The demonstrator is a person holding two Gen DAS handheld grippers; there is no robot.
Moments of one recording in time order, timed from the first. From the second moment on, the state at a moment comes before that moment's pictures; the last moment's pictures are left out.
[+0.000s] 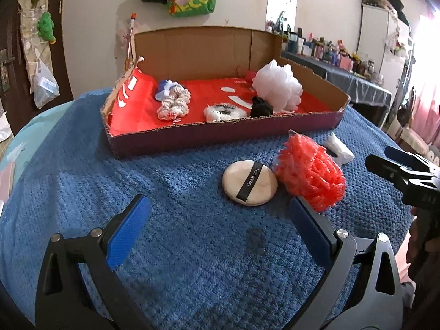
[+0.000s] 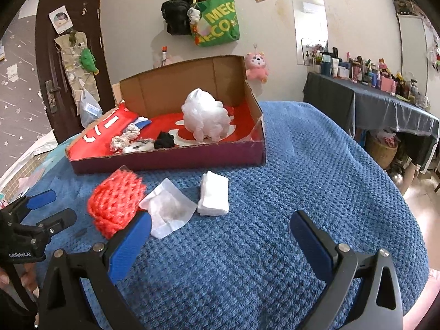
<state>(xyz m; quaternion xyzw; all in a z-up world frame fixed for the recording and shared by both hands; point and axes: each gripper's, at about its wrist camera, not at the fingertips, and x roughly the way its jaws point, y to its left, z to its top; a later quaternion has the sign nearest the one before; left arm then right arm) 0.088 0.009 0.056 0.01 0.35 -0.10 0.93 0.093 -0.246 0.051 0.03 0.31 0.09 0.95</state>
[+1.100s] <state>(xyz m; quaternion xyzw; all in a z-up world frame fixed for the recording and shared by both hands) 0.142 -0.016 0.046 0.05 0.41 -0.19 0.89 0.163 -0.232 0.035 0.00 0.40 0.13 0.91</state>
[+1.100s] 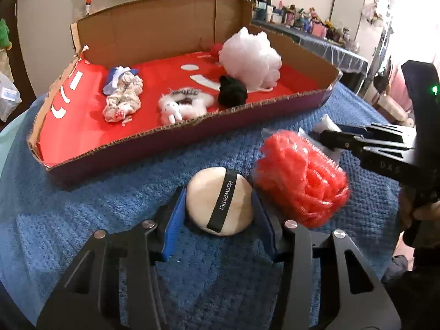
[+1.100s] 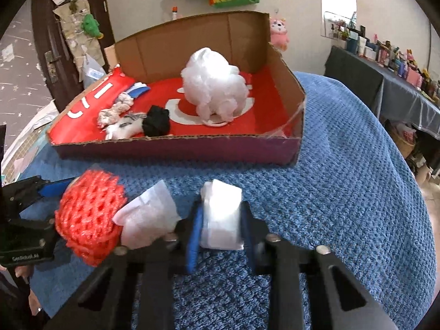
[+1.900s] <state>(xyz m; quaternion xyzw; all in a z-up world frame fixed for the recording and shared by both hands) 0.137 0.002 0.052 0.02 0.40 -0.18 0.90 0.153 -0.237 0.044 0.00 0.39 0.14 0.91</state>
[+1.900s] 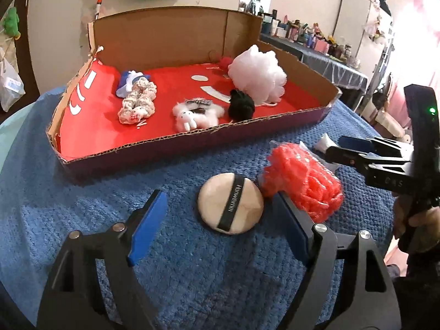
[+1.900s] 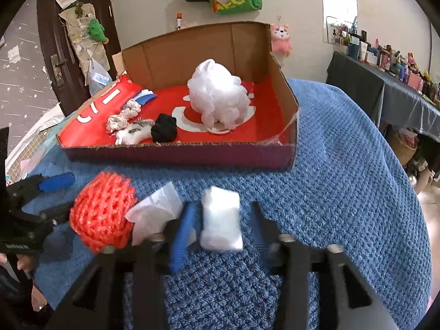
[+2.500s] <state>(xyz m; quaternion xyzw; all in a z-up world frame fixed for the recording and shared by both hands) 0.137 -0.020 0.041 0.07 0.40 -0.19 0.89 0.154 -0.232 0.034 -0.02 0.40 0.15 0.91</state>
